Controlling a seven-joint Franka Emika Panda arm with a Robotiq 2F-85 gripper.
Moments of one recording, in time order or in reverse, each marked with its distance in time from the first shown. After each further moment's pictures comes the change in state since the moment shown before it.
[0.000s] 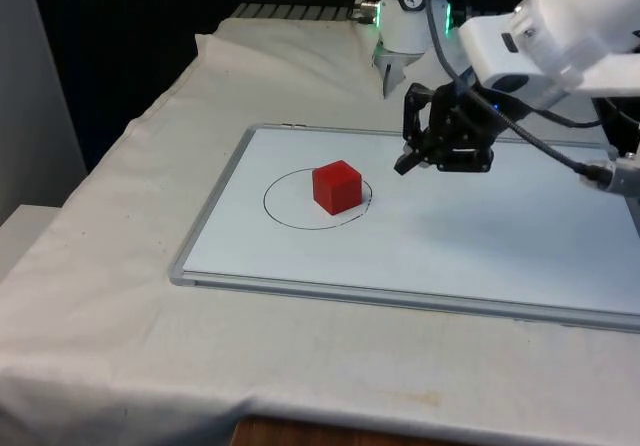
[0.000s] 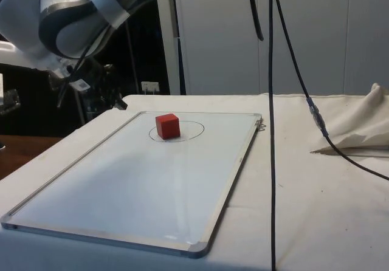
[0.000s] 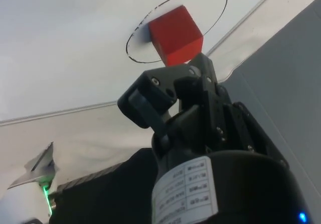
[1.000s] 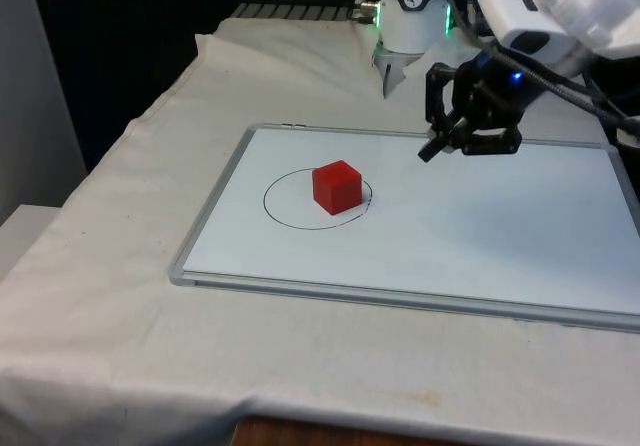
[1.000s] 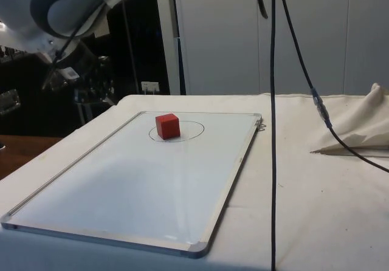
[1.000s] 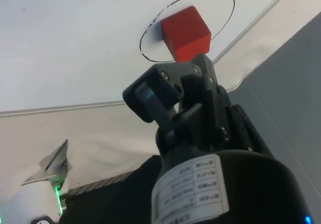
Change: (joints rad) arm -0.012 -0.053 0.041 -0.015 0.039 0.016 0.112
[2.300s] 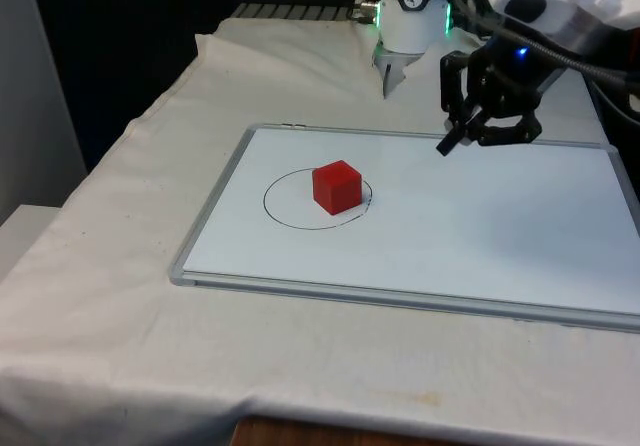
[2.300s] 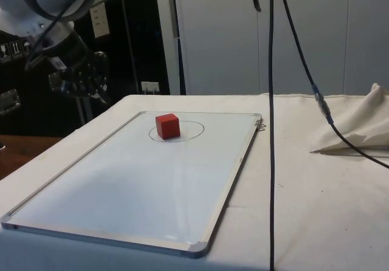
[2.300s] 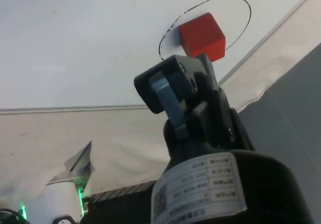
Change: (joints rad) arm -0.010 -0.012 0.007 0.039 0.088 0.007 0.175
